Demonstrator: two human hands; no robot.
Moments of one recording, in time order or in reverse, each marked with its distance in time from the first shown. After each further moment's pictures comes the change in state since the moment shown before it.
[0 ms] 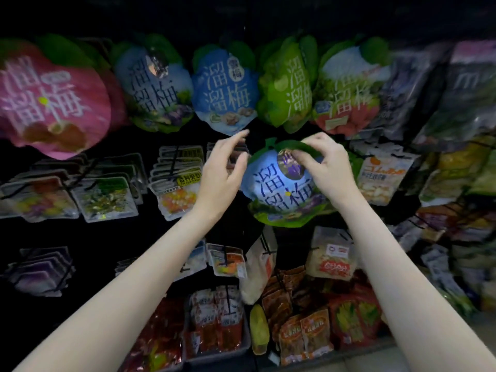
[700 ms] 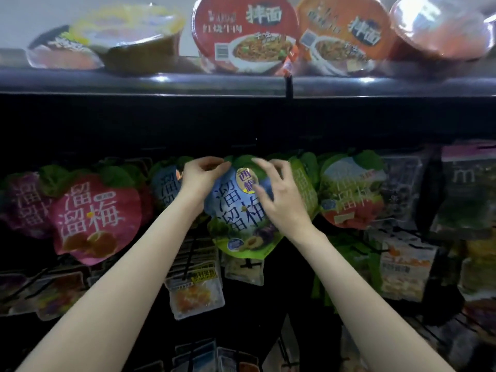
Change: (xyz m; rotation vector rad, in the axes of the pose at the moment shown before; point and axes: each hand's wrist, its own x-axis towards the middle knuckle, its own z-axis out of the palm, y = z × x) left_hand 0.150 0.037 -0.066 -0.116 0.210 -0.222; right_hand 0.103 -0.062 0.042 -0.103 0.065 -0.280
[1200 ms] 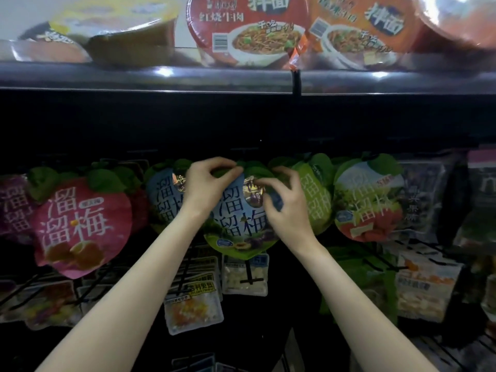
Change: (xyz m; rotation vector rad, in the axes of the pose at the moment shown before) left_hand 0.011 -0.013 0.011 0.194 0.012 0.324; right_hand 0.005 0.031 0.023 0.180 0.115 0.051
